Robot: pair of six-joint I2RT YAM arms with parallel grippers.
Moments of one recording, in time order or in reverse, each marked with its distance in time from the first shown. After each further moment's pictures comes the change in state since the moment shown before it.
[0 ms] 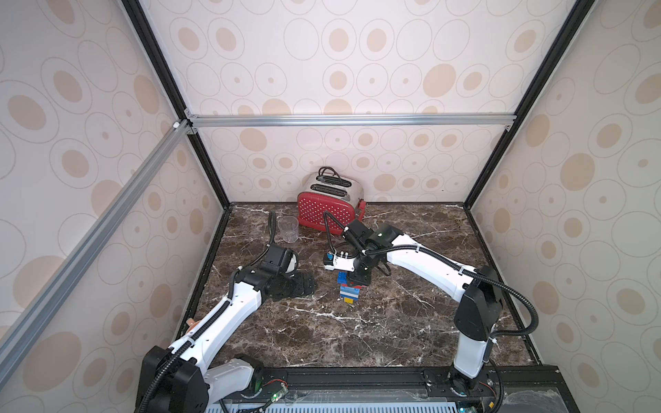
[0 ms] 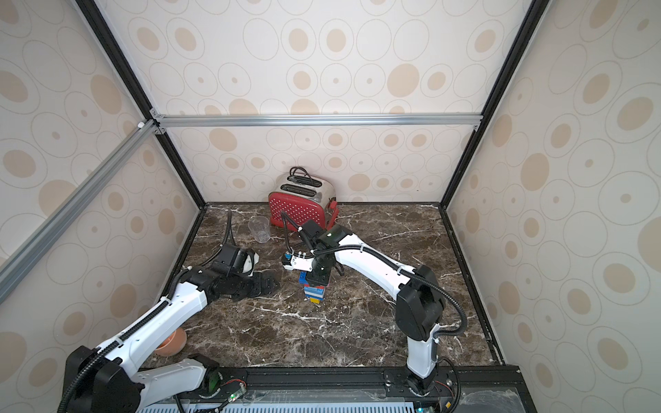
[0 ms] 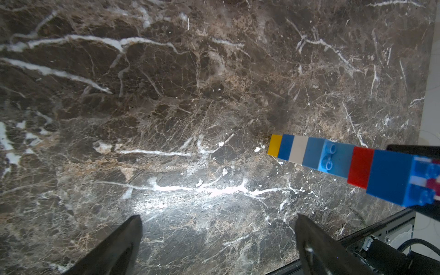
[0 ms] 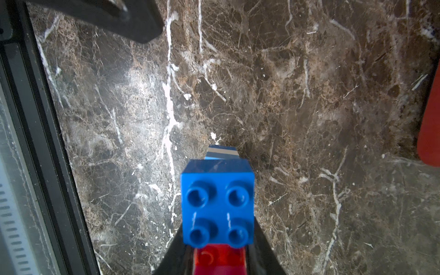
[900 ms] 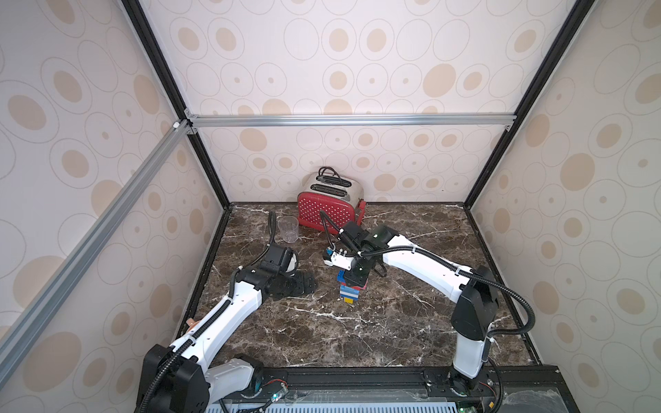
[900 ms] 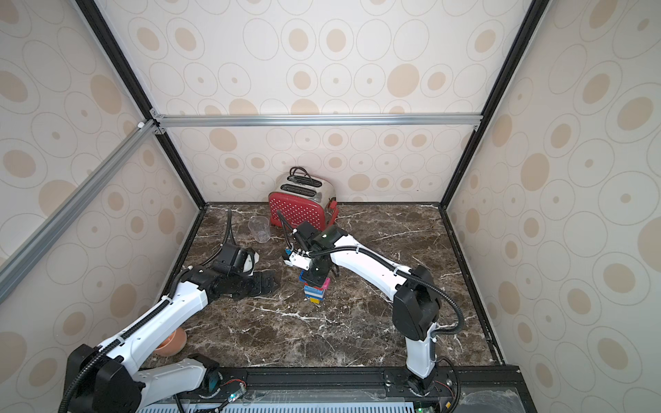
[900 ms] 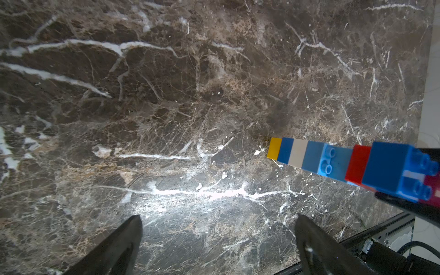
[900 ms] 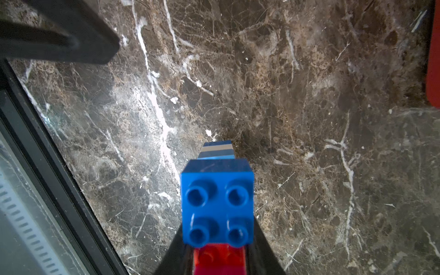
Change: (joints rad) left arm 0.003 0.008 -0.001 0.017 0.000 0.000; right arm 0.034 0.022 0.037 -0.029 0.082 0.254
